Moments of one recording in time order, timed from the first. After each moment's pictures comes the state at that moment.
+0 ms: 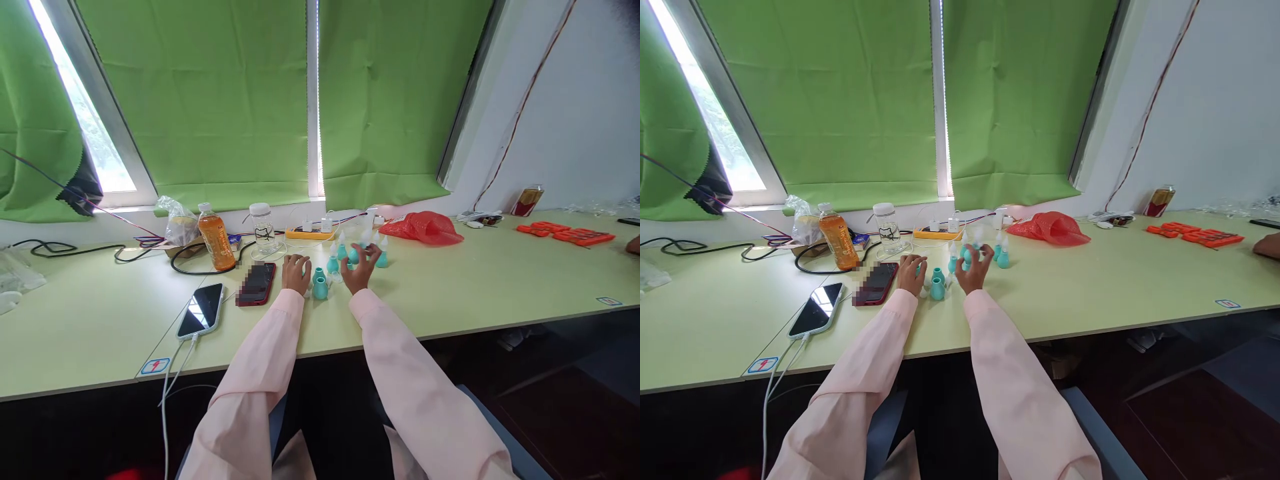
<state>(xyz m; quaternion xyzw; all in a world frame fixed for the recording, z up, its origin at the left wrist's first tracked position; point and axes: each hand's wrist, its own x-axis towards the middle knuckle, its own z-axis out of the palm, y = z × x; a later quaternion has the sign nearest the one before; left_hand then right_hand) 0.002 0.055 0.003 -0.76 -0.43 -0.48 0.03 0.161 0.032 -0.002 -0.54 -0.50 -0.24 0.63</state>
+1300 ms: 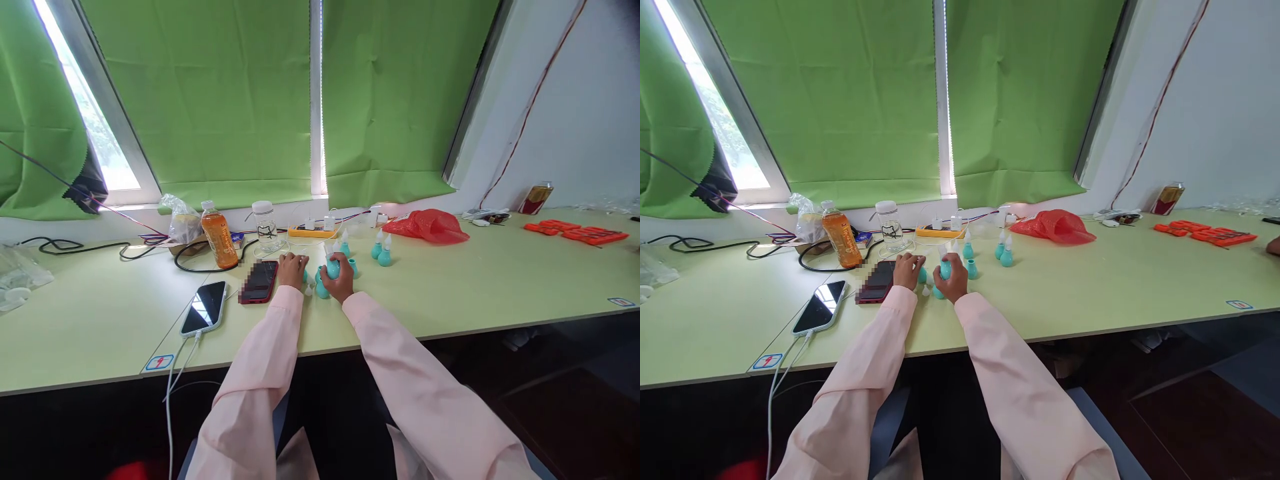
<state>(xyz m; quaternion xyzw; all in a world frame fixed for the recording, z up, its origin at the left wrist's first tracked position) -0.012 0.063 0.010 -0.70 -0.45 -0.54 -0.15 0.117 0.026 -0.012 -0.44 -0.63 -0.12 0.63</state>
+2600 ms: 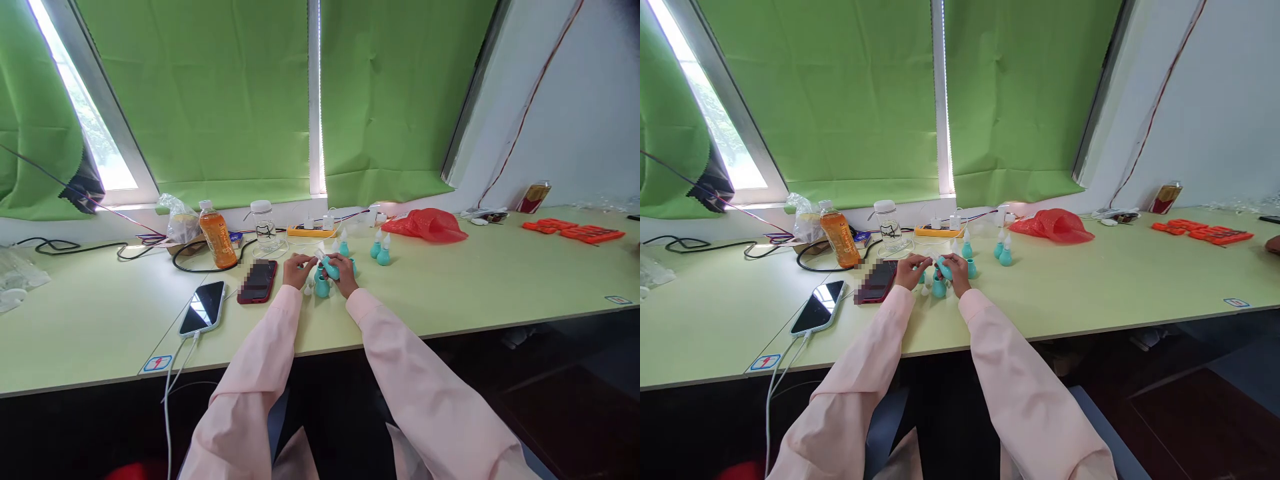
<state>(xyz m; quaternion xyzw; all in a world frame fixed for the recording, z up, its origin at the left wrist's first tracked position) 0.000 0.055 0.011 -0.72 -0.35 -0.56 -0.18 0.125 0.028 0.006 -0.29 -0.45 0.48 0.69</state>
